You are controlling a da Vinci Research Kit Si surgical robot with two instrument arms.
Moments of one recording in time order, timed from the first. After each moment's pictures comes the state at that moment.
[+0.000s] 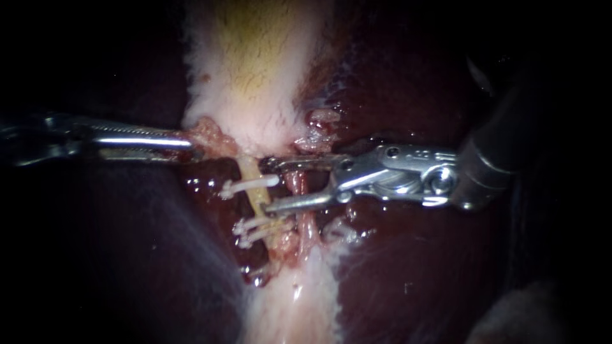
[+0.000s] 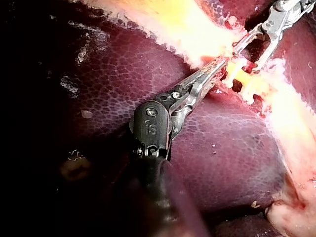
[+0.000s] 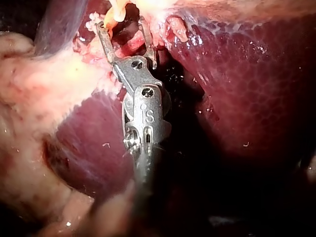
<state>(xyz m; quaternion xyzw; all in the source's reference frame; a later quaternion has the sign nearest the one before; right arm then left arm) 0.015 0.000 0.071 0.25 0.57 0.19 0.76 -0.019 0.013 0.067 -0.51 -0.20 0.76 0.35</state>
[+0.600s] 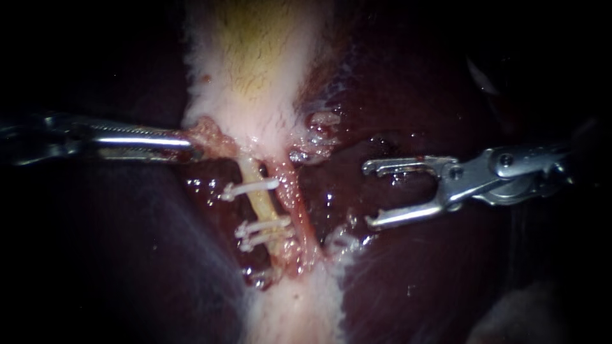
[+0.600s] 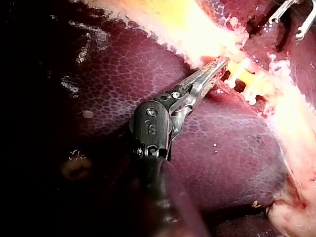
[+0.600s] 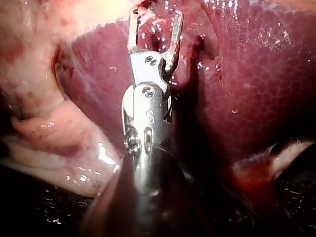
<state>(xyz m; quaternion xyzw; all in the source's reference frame) 0.004 0.001 0.066 0.23 0.59 0.12 0.76 -0.019 0.014 0.067 -0.51 -0.20 0.76 0.35</state>
